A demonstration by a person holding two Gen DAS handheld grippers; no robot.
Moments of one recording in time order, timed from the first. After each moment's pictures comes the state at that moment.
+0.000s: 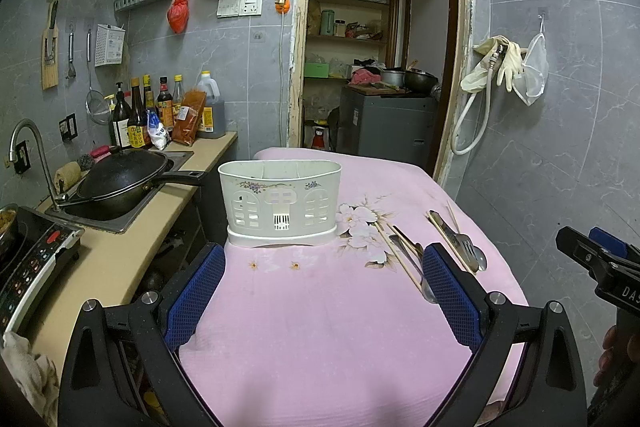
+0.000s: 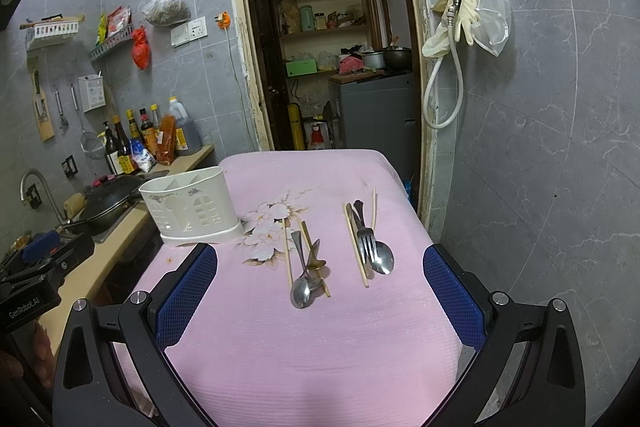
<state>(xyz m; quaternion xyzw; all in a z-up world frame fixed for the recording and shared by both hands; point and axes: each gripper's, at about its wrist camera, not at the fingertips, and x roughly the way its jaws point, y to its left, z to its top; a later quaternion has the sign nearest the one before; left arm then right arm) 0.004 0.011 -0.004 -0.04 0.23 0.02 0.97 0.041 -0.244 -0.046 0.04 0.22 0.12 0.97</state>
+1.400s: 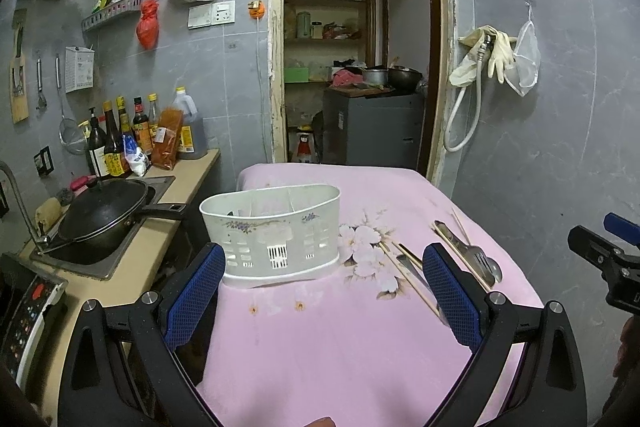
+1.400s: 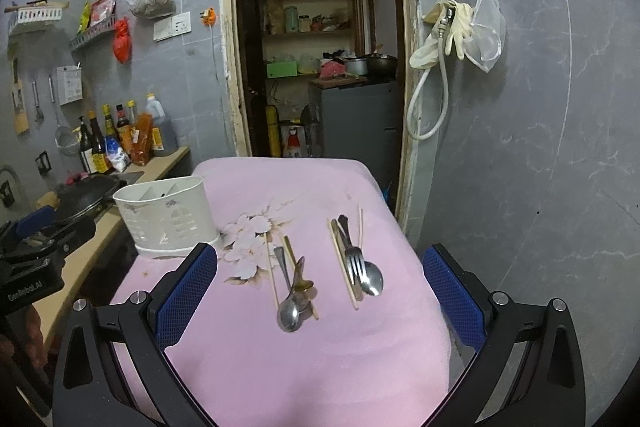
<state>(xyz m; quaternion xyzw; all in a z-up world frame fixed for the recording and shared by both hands) 0.066 0.029 0.000 0.00 0.23 -0.02 0.97 0.072 -0.223 -0.037 0.01 0.22 0.07 0.97</state>
